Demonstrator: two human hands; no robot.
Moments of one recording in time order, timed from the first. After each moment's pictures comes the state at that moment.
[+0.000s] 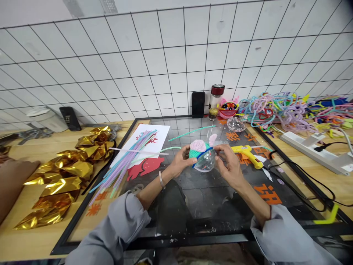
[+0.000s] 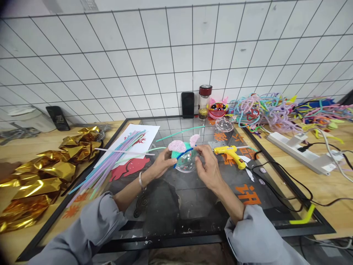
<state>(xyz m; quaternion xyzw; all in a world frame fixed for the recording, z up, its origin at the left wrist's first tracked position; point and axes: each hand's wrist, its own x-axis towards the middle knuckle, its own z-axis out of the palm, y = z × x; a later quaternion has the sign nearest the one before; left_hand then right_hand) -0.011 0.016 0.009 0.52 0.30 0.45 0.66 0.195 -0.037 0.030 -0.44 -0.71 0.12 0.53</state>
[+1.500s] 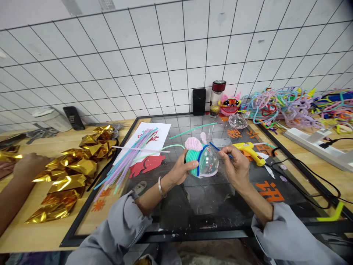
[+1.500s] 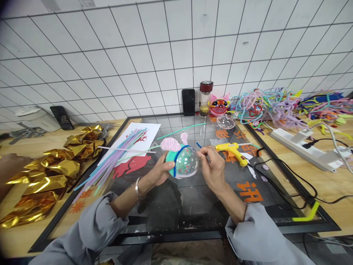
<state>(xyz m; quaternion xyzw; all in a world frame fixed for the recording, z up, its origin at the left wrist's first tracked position) -0.007 -0.024 0.032 0.43 0.29 0.43 0.74 0.189 -0.050 0.040 -0.49 -0.65 0.05 0.57</state>
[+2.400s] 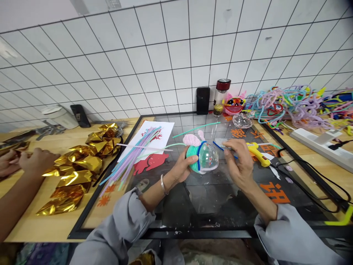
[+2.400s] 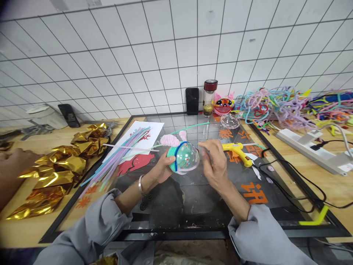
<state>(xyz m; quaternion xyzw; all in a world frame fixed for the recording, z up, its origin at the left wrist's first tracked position) -0.009 -0.019 0.027 0.39 0.31 0.45 0.74 0.187 -0.048 0.051 -0.42 -0.69 0.01 0.58</state>
